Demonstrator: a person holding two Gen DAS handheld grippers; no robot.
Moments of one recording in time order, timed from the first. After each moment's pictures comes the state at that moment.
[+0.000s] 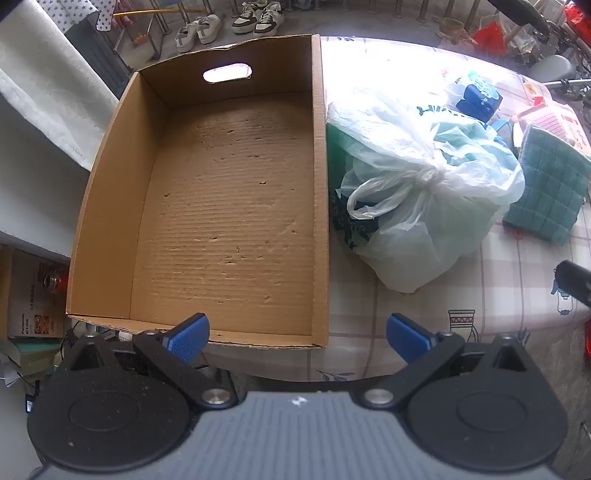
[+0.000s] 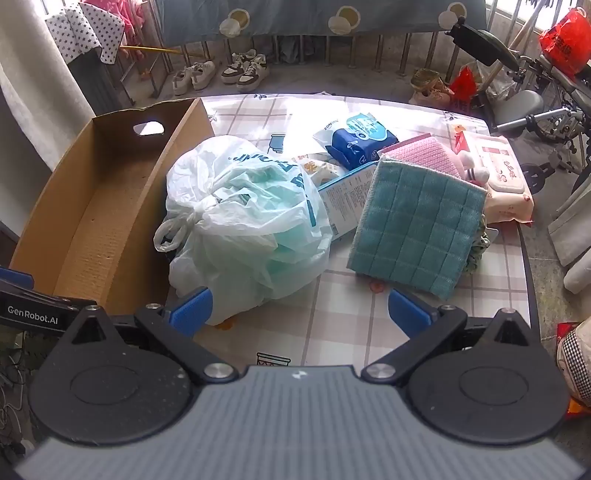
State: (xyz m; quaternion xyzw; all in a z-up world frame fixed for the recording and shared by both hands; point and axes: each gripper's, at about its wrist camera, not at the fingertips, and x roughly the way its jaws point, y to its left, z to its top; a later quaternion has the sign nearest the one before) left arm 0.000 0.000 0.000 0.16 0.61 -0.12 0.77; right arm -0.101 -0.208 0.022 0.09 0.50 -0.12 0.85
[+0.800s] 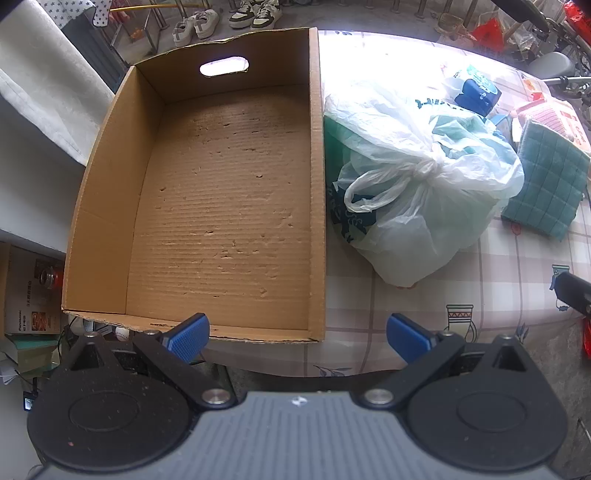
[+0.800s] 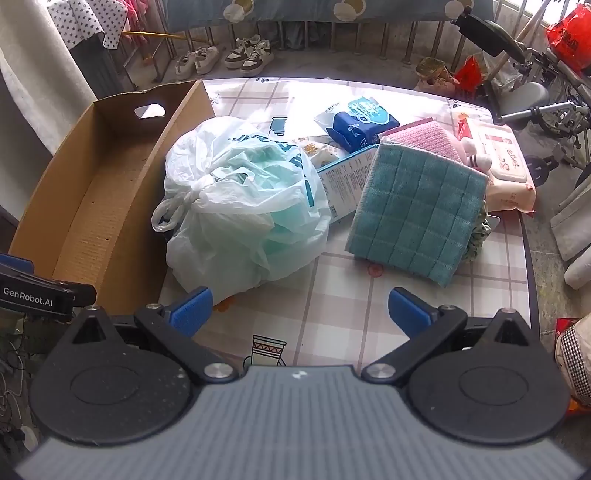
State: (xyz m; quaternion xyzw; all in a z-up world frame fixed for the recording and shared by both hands) left arm -0.003 0.000 -0.004 0.15 0.62 -0.13 0.76; right arm -0.105 -0.212 0.016 0.09 0.52 -0.11 0.84
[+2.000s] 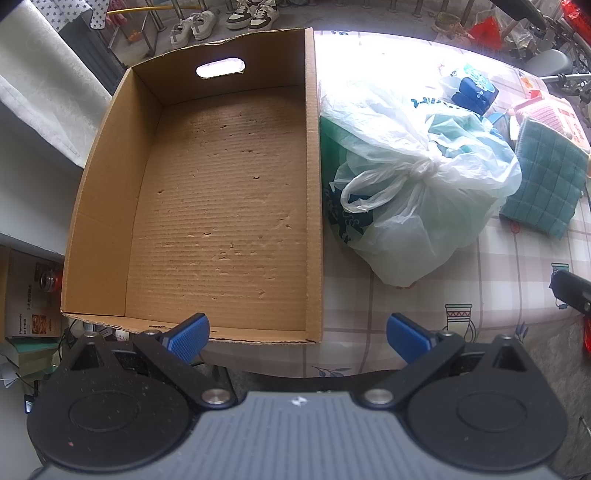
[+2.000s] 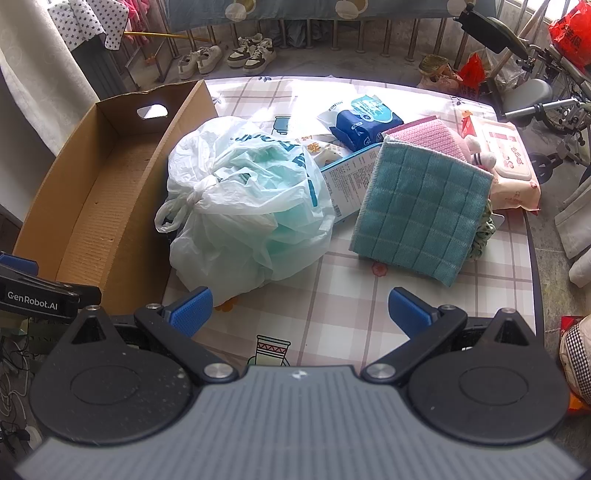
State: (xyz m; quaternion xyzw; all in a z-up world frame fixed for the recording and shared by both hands) left arm -0.002 -0.001 -0.004 0.16 0.62 -0.14 0.76; right arm -0.103 -0.213 0.015 0.09 0.52 -0.10 0.84
